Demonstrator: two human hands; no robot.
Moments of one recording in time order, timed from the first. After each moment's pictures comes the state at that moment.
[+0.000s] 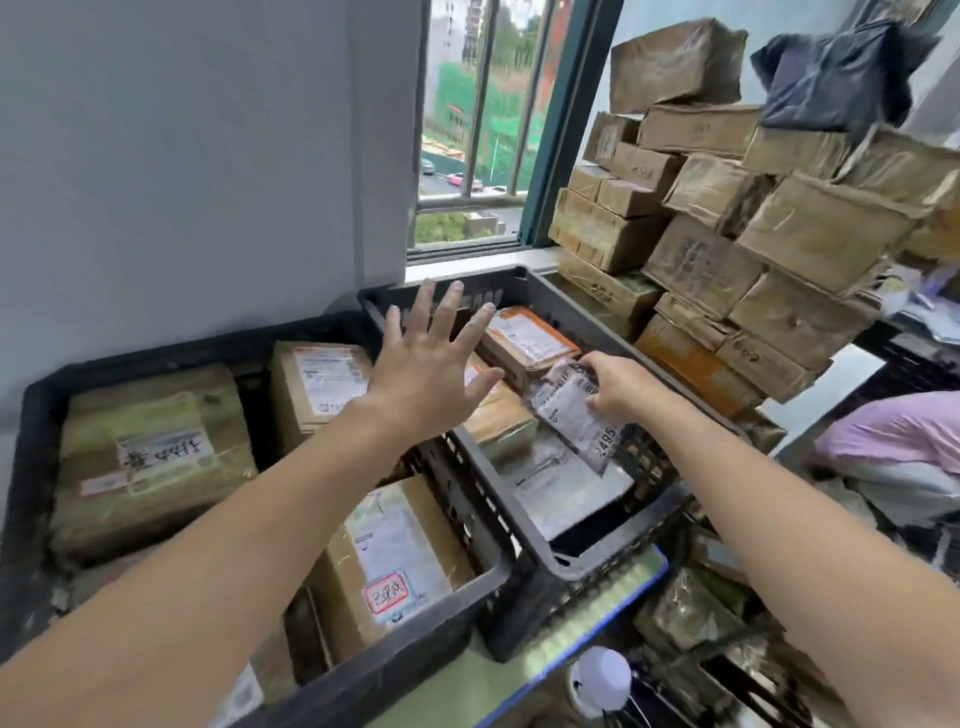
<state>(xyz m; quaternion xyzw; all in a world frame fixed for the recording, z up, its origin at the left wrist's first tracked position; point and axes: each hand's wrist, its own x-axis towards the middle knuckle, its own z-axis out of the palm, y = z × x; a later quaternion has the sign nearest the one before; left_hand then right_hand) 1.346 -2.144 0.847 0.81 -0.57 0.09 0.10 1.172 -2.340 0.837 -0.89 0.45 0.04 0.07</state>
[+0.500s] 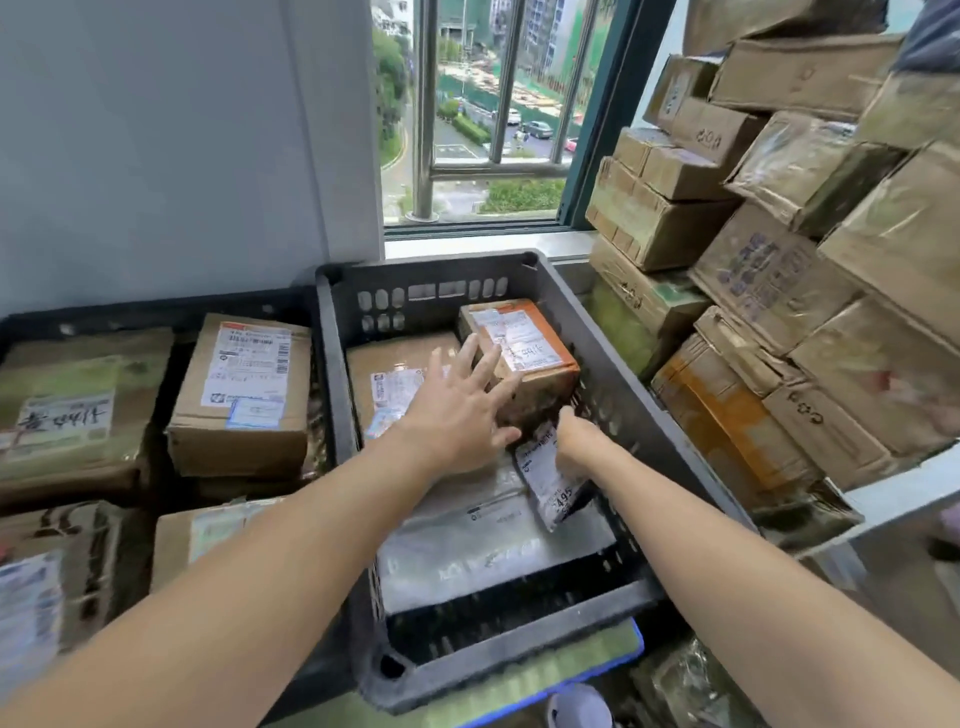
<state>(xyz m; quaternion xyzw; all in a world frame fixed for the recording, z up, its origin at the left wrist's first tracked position) 1.280 -2.288 0.792 0.84 -0.54 -0.01 -0.08 1.190 -2.449 0.733 -0.89 0.35 0.28 0.04</state>
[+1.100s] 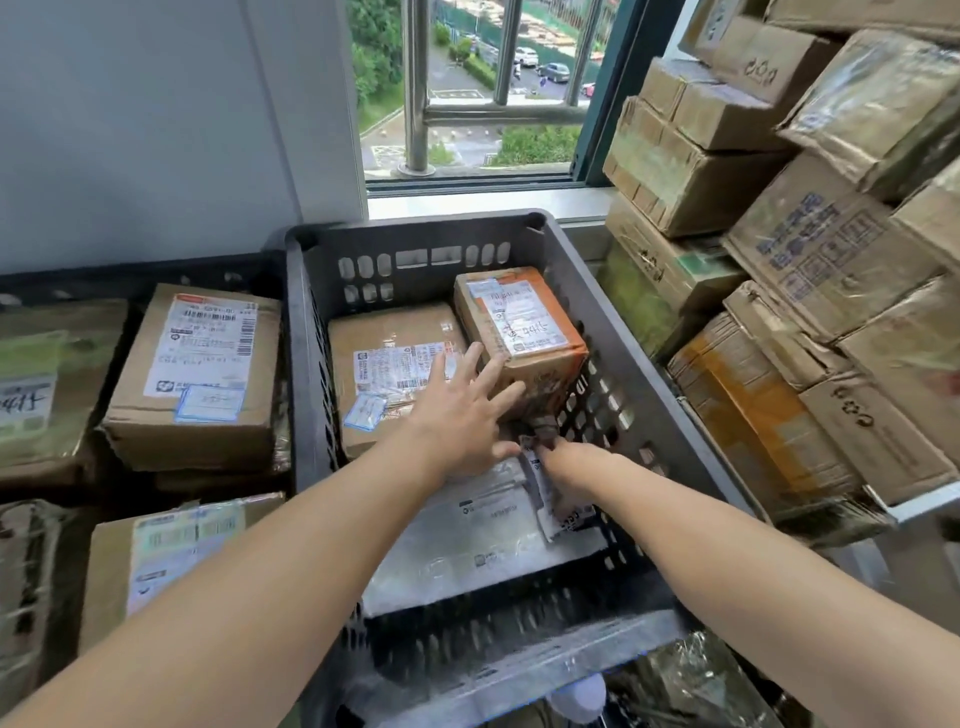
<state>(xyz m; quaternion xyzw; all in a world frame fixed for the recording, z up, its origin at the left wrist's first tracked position) 1.292 -2.323 0.741 0.82 -0.55 -0.06 -0.13 1.187 -2.462 0.697 -0.90 0.15 0.41 0.00</state>
